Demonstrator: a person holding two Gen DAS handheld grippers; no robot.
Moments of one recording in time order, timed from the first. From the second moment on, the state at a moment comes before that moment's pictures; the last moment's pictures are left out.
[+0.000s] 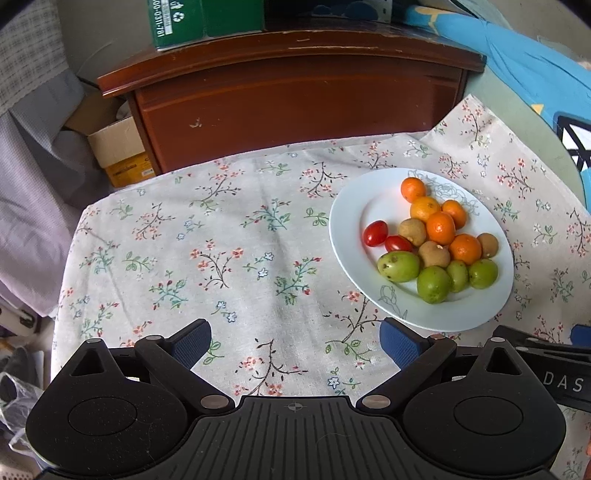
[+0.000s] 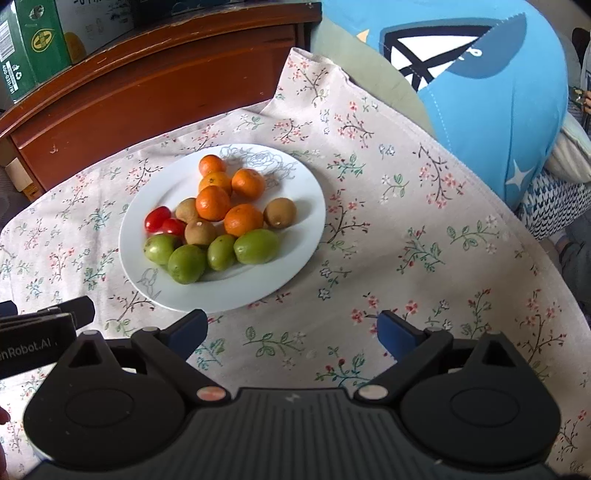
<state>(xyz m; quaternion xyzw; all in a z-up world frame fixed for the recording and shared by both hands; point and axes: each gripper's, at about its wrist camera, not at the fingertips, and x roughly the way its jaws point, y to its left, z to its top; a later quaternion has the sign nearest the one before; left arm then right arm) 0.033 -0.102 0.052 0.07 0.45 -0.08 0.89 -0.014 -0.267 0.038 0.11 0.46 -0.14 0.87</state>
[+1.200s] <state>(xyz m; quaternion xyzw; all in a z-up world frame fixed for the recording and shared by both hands) 0.039 -0.120 0.035 0.11 0.46 -0.05 0.88 -0.002 -0.262 0.024 0.07 0.45 -0.15 0.88</state>
